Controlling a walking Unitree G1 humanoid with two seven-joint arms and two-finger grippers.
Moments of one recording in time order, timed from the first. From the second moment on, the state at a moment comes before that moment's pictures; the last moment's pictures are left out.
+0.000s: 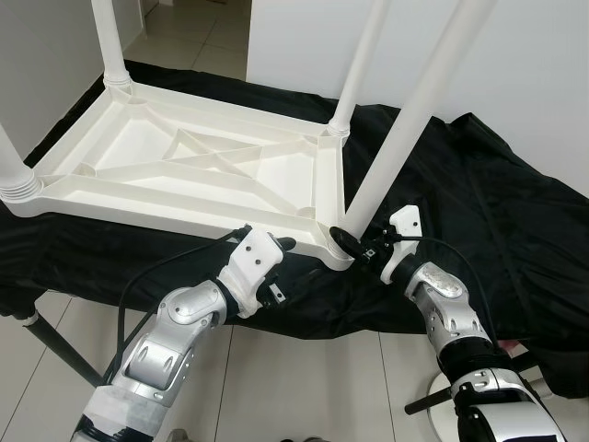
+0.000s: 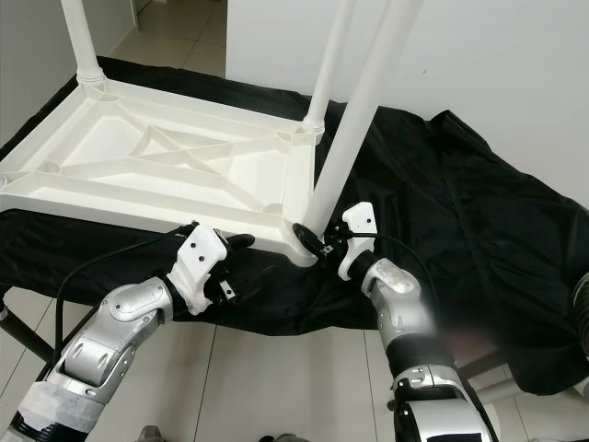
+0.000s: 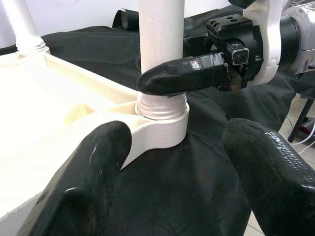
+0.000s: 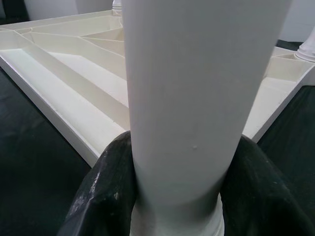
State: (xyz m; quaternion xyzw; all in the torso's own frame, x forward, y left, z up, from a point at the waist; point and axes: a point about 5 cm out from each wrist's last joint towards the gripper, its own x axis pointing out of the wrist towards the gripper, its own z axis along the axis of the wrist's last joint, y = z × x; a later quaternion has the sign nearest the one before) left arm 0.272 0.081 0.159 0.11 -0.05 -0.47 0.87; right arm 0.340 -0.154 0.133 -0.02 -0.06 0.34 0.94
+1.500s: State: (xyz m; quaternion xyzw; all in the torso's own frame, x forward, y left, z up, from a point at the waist) left arm 0.271 0.078 0.155 0.11 -0.04 -0.48 0.87; right arm 0.315 -0.114 0.129 0.07 -0.05 -0.02 1.00
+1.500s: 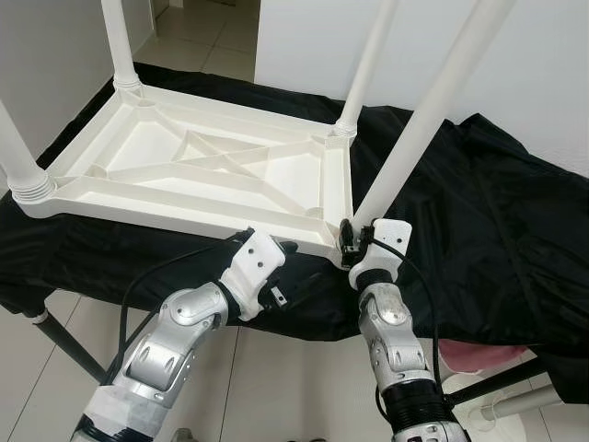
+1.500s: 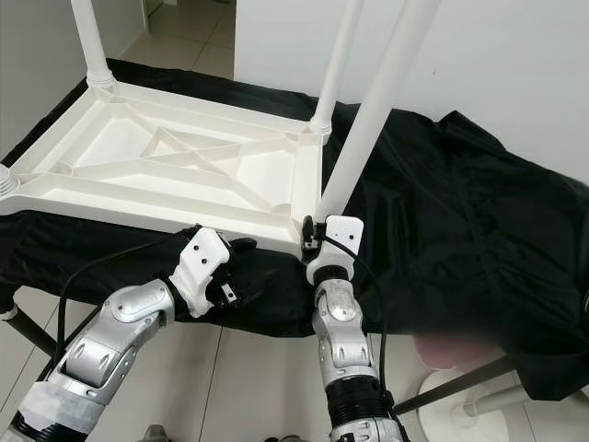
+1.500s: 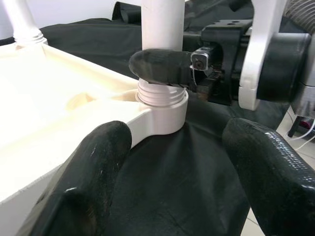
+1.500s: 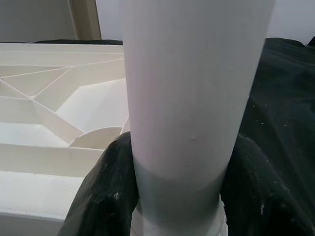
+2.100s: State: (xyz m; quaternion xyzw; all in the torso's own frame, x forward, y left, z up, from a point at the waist) left arm 0.271 0.078 0.155 0.11 -0.04 -0.48 0.87; right arm 0.314 -0.126 0.127 0.06 -0.05 -0.02 1.00
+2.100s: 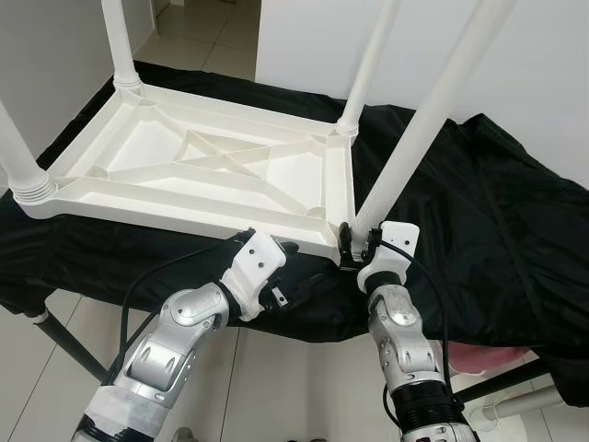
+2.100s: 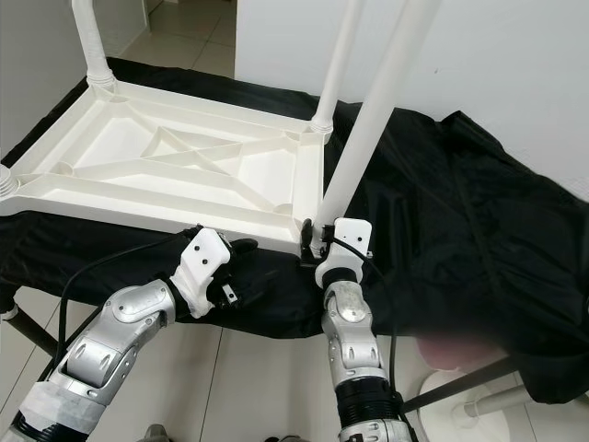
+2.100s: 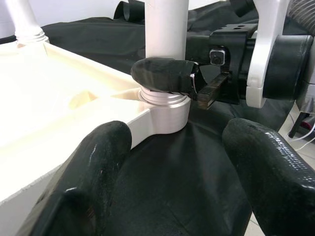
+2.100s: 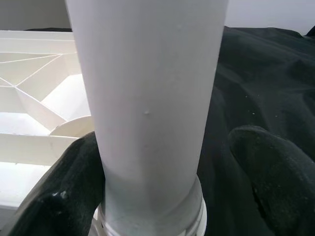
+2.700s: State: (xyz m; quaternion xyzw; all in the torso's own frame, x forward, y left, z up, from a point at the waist) left arm 0.270 0.074 0.150 0.11 -0.04 -0.48 0.87; right arm 0.319 -0.142 0.123 0.03 -0.07 0.08 0.99
